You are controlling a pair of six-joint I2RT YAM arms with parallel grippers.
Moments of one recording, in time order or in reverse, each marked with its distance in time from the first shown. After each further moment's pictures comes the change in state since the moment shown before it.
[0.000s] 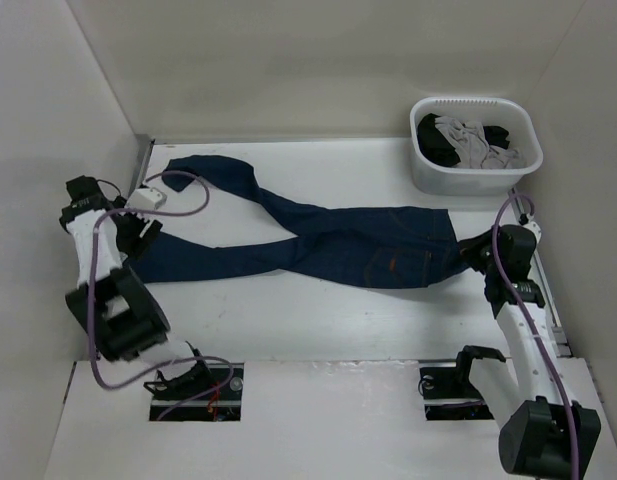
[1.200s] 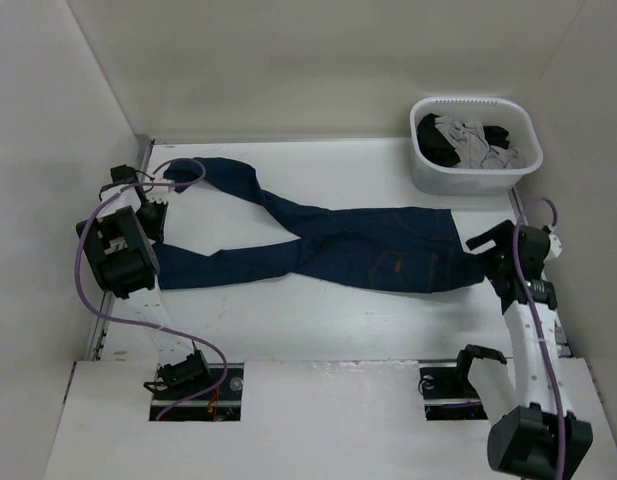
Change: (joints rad) left arm -0.143 0.618 0.261 0.233 -0.155 -0.626; right arm -0.073 0.020 0.099 -0.239 0.098 0.038
